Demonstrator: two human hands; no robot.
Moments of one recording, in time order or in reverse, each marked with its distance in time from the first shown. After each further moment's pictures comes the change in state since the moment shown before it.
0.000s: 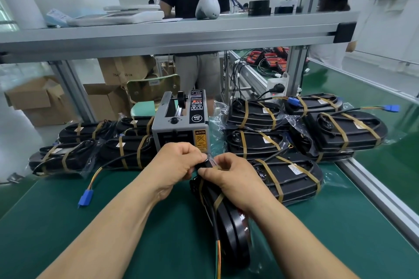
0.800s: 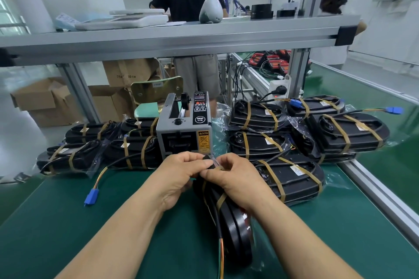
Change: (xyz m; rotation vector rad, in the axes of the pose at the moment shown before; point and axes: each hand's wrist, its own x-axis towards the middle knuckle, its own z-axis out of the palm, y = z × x) left_hand -0.007 -0.014 0.003 -0.135 0.036 -0.165; right_hand 0.000 0.000 0.000 -0.017 -0.019 -0.017
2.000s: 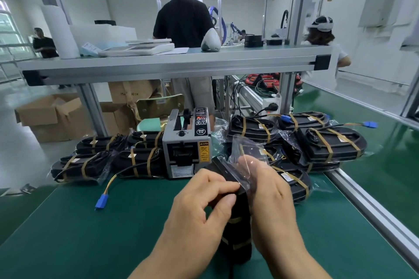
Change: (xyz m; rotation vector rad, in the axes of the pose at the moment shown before) left_hand -0.139 0.006 0.027 0.485 0.054 0.890; right_hand -0.095 -0.031 -0.011 0.363 0.371 -0.233
